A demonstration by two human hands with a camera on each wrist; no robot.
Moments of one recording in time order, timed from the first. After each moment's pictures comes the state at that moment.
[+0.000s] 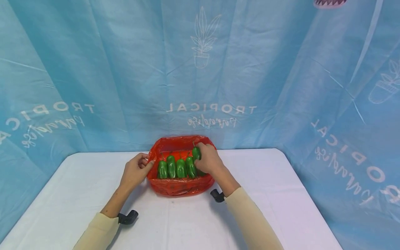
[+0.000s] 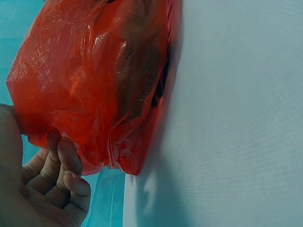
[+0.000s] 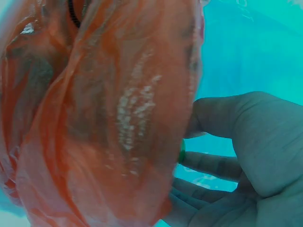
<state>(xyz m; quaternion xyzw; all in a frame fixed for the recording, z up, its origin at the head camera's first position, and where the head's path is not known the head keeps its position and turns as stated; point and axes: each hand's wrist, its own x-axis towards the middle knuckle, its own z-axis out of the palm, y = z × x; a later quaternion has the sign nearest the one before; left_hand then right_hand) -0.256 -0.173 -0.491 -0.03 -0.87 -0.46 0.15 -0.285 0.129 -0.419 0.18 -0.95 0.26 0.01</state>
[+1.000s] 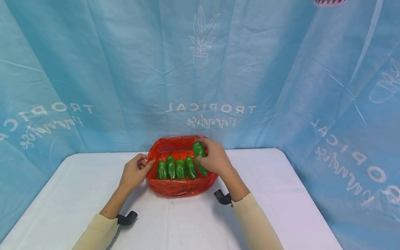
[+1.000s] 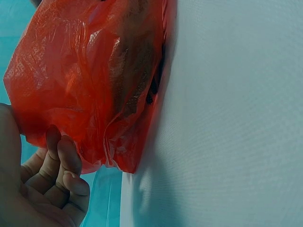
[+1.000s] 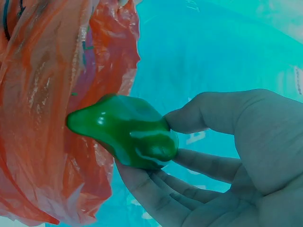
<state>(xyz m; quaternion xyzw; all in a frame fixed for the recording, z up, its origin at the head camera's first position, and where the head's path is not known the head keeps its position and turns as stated) -0.256 -0.173 -0.494 -0.03 -0.88 -0.45 0.15 -0.264 0.149 -0.389 0.16 -0.93 0.34 0.02</state>
